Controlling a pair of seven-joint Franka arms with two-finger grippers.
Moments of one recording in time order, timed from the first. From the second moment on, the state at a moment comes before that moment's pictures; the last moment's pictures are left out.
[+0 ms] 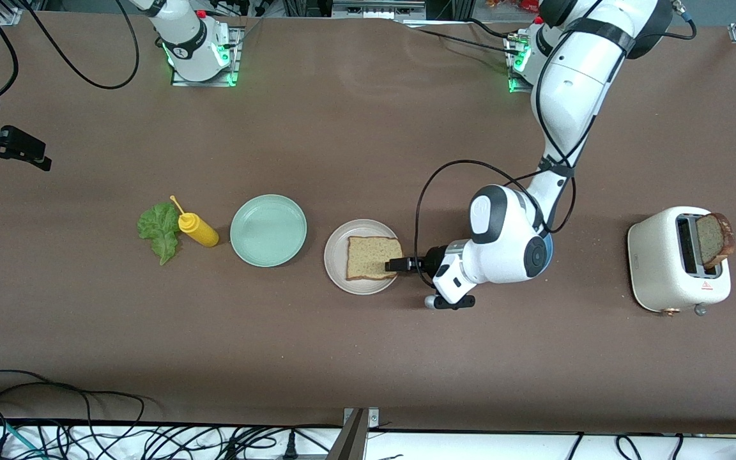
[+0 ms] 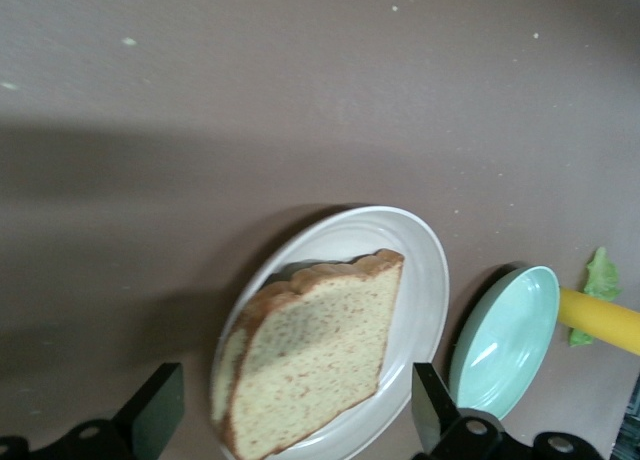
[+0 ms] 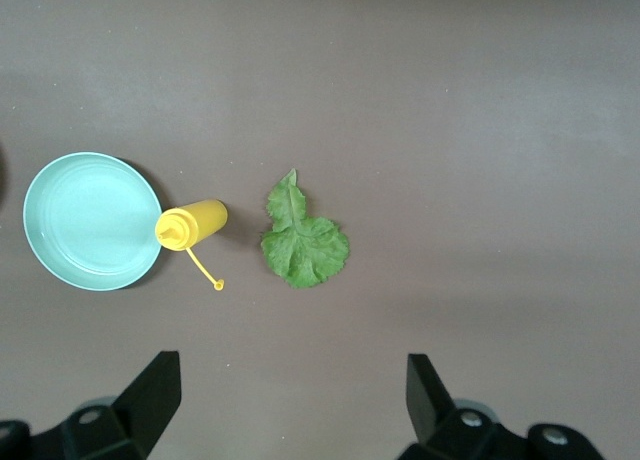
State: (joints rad) left arm -0.32 0.87 -0.13 -1.33 -0.71 2.21 -0.06; right arm 0.06 0.05 -0.13 -1.59 -0.01 1.62 -0.13
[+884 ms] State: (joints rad) left arm -0.19 0.78 -0.13 -1.32 -0.37 2.04 -0.06; right arm 0.05 0.11 -0.14 -1.61 -0.01 1.62 -0.13
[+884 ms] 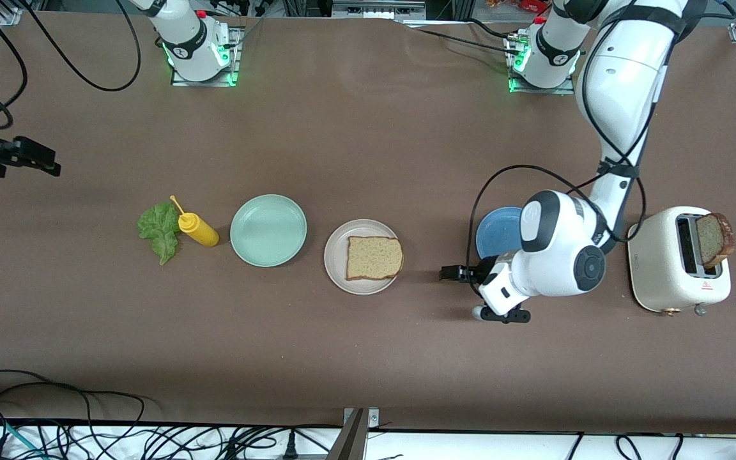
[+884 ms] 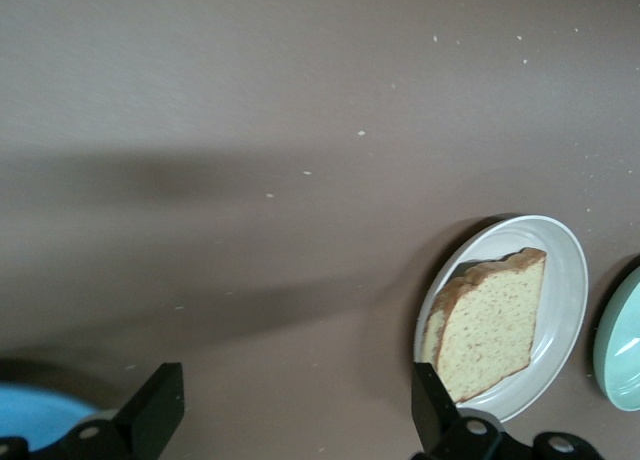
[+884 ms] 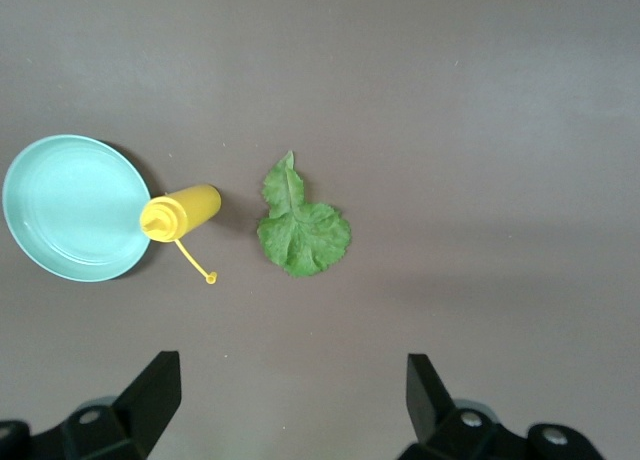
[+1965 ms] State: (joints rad) left arm -0.04 0.60 -0.08 -1.31 -0.02 1.87 -0.07; right arm 0.06 0.41 -0.13 -1.93 -0.01 2.15 -0.12
